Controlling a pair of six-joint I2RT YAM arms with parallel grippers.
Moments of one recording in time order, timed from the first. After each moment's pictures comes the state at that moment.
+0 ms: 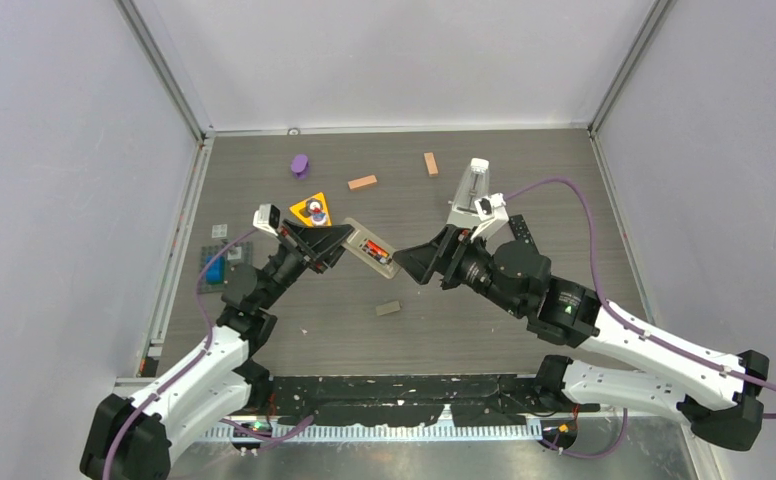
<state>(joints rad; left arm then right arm) -0.46 0.82 0.31 0.83 0.32 -1.65 1.06 0.85 0.88 -0.19 0.24 0.86</state>
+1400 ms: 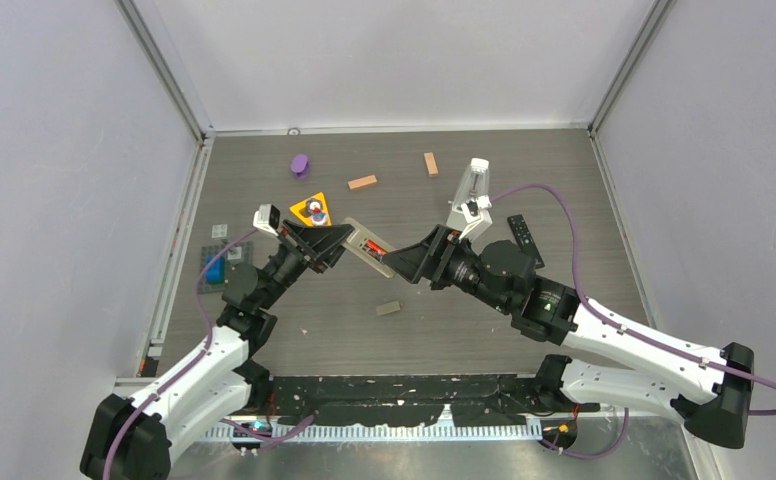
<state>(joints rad) -0.46 0.81 0.31 0.82 0.31 -1.65 1.02 0.91 0.80 -0.01 0.14 0.97</state>
